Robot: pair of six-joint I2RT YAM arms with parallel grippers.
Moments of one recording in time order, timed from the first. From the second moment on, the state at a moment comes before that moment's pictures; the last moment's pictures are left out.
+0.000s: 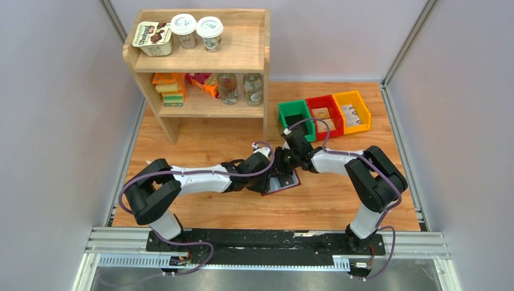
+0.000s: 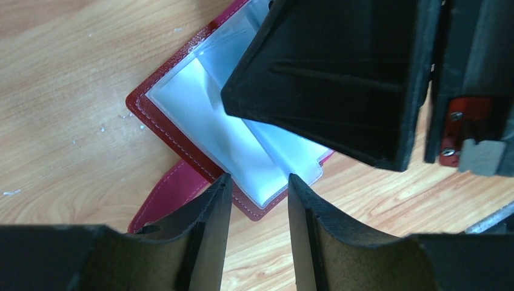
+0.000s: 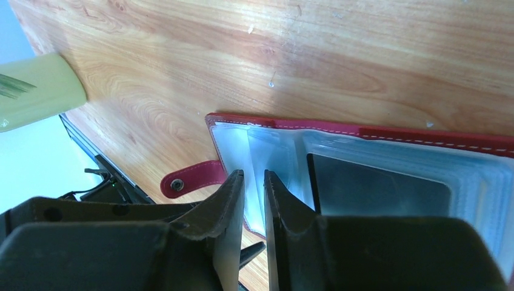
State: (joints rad) left arm -0.98 1.60 0.82 -0.14 -0.09 -0.65; right arm 0.61 1.72 0.83 0.00 -0.42 0.83
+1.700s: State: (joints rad) left arm -0.89 1.47 0.78 0.04 0.00 -0.92; right arm 0.47 1.53 0.87 -0.30 -0.33 0.43
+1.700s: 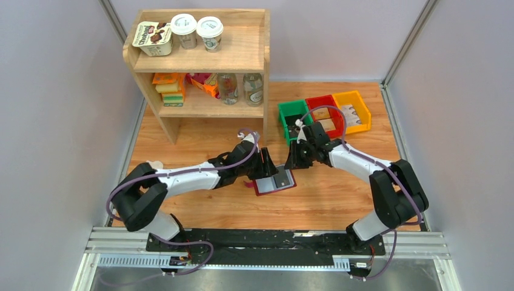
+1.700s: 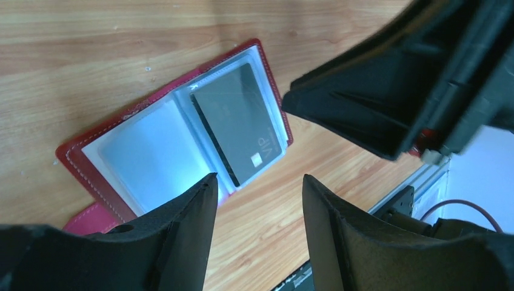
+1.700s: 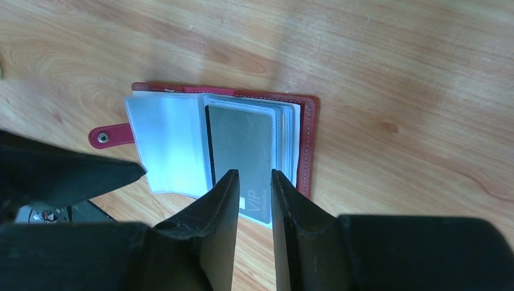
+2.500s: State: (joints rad) left arm -0.84 1.71 0.72 0.33 0.13 -1.06; right arm 0.47 1.60 0.81 -0.22 -0.40 0.45
